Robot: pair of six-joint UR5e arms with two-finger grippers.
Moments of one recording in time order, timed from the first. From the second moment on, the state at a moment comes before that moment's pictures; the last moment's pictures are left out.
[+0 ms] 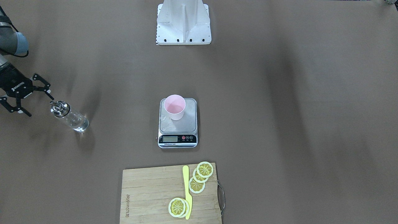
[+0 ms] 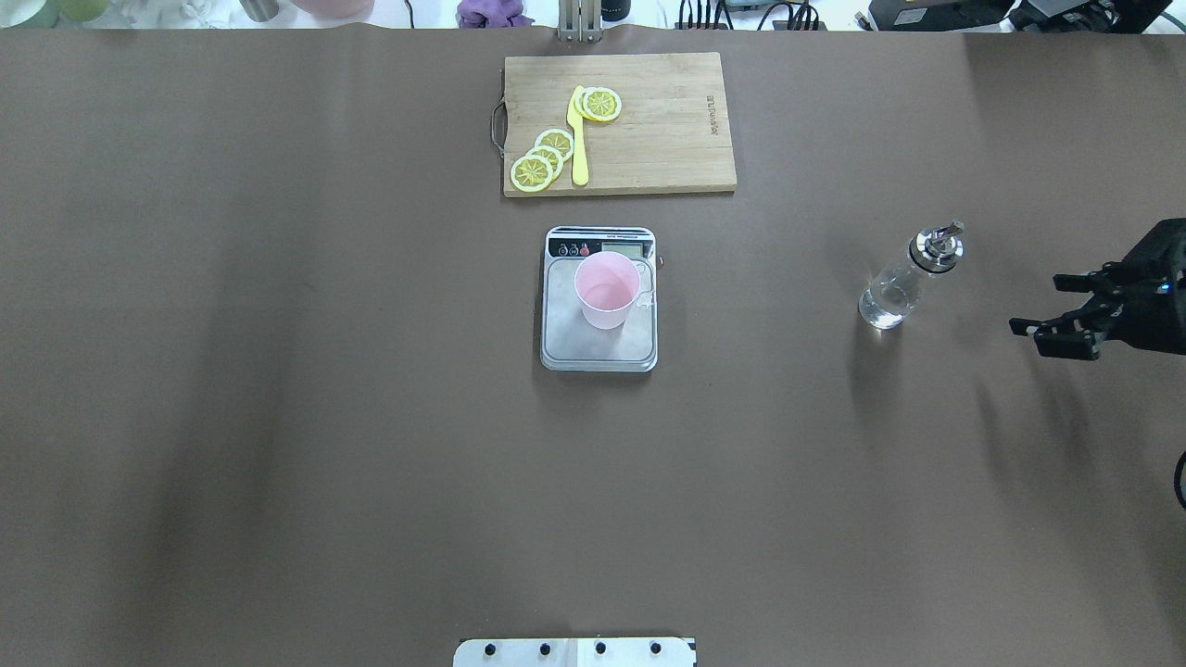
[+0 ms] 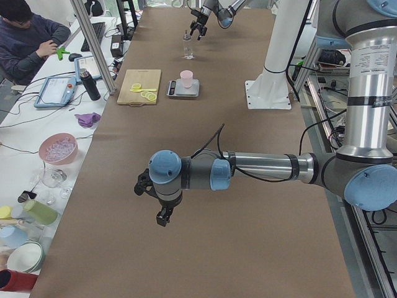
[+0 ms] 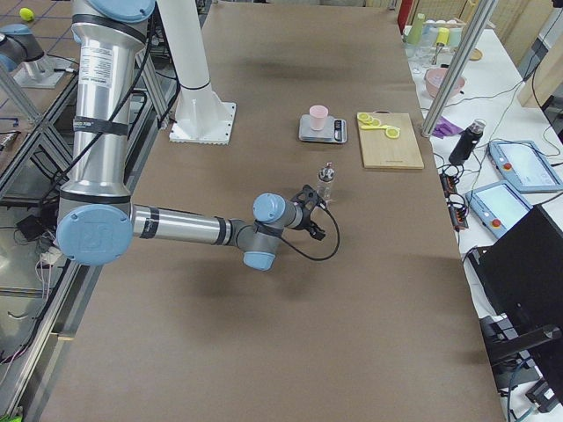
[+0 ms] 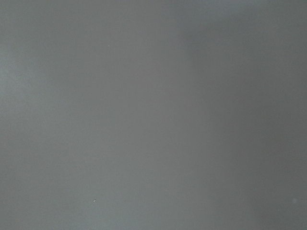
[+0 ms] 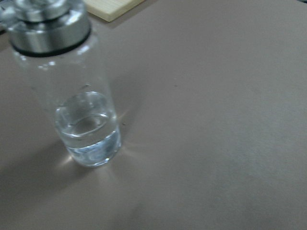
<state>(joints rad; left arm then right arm) -1.64 -1.54 -1.64 -1.54 -2.40 0.40 0.98 -1.70 1.43 -0.11 1.98 0.47</state>
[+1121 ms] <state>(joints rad) -1.64 -1.54 -1.64 -1.54 -2.40 0.40 1.44 -1.62 1.23 -0.55 2.15 0.52</state>
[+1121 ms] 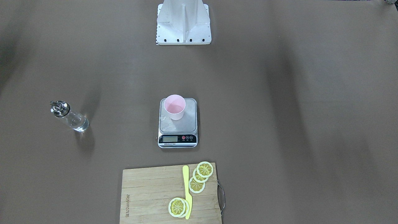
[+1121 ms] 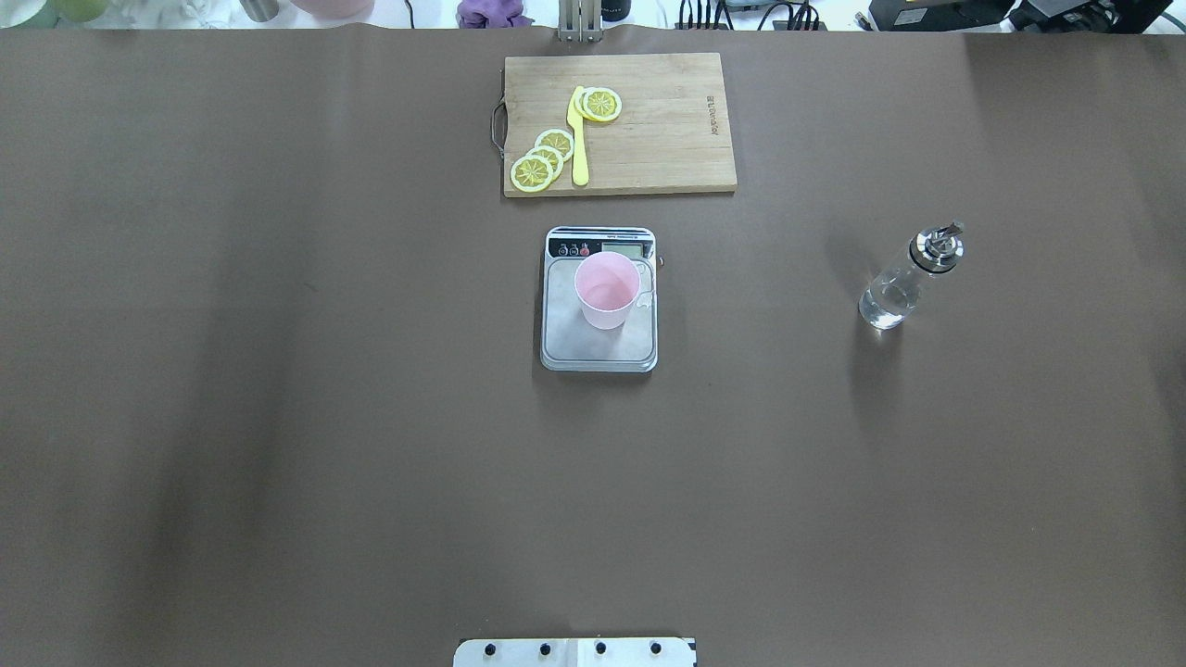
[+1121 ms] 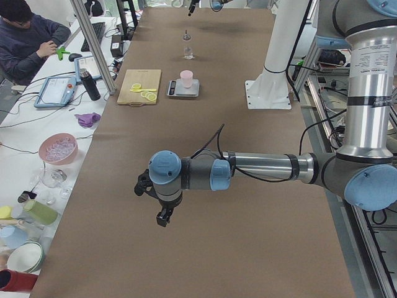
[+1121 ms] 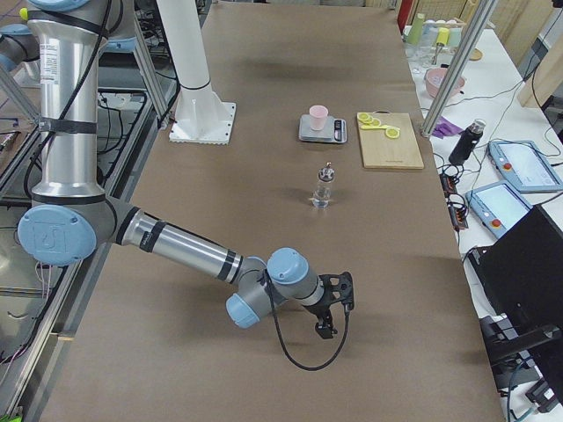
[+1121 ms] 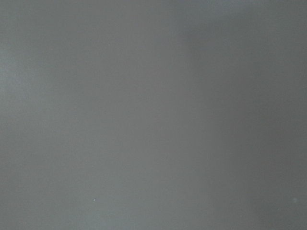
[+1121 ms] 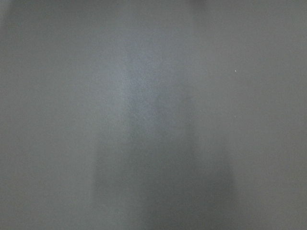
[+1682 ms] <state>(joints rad) -1.64 -1.54 -1.64 -1.54 -2.40 0.40 1.48 -1.49 1.27 -0.94 2.37 0.41</state>
